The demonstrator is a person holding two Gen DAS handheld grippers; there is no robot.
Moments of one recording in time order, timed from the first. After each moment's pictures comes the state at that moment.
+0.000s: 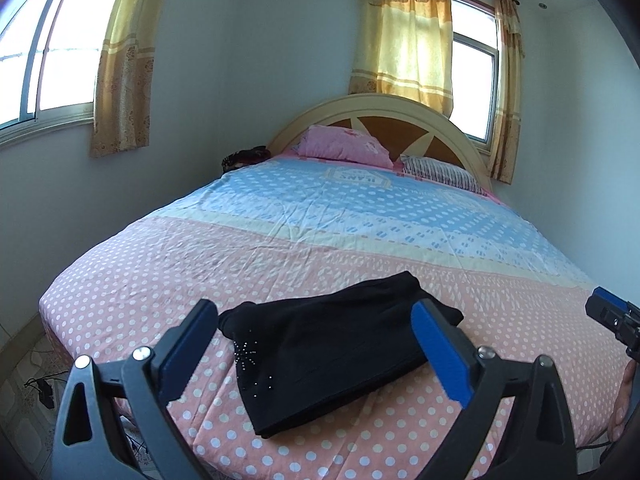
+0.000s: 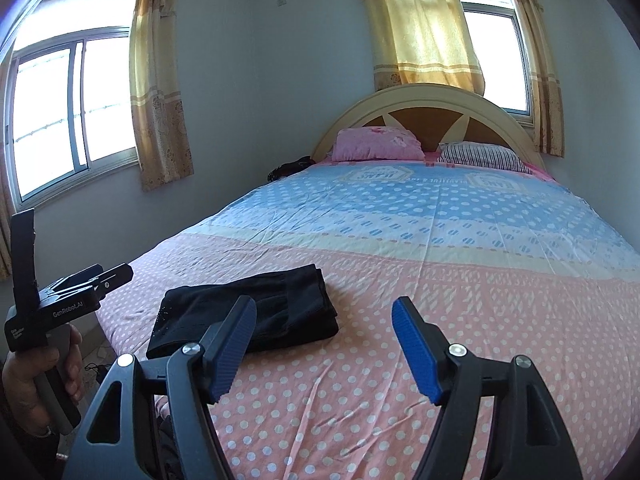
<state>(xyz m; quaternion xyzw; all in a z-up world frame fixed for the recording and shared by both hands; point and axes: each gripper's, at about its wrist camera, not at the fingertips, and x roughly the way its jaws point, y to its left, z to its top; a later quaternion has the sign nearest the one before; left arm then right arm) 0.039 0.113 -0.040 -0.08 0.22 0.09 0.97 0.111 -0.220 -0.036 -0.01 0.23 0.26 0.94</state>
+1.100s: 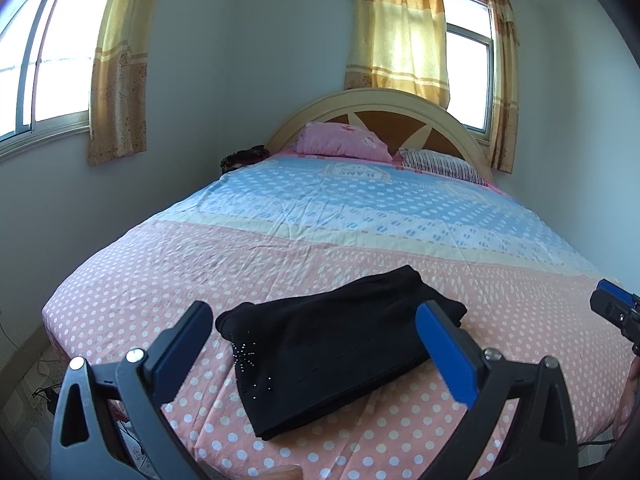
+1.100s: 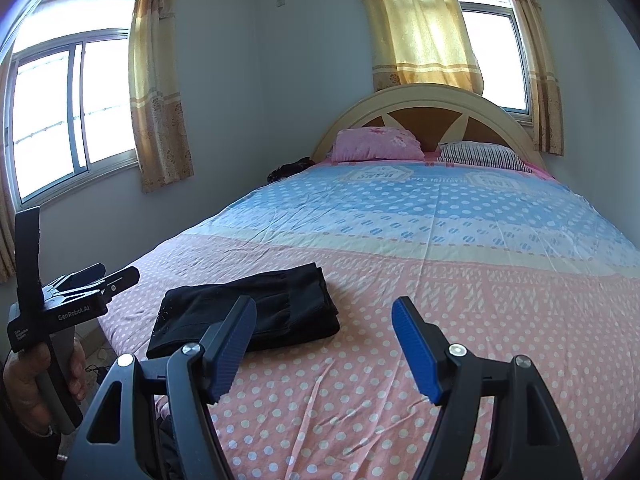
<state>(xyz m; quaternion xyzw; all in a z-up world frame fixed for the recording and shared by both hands) 0.047 0.106 -0.043 -0.06 0.23 0.10 0.97 0.109 -0.218 -0.040 0.00 0.23 0.26 0.94</state>
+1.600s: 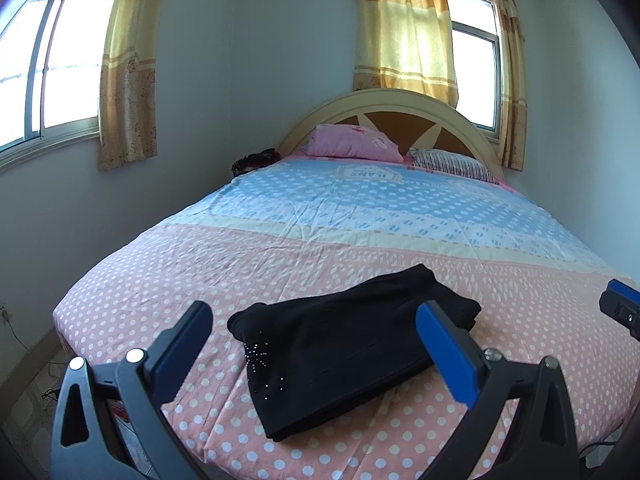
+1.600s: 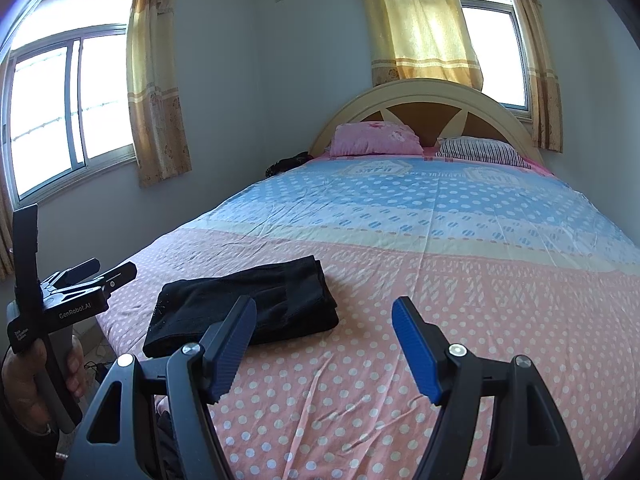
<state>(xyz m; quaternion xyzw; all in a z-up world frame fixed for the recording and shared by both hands) 0.045 0.104 -0.048 -0.05 0.22 0.12 0.97 0.109 -0.215 -0.046 -0.01 0.24 0.25 0.94</state>
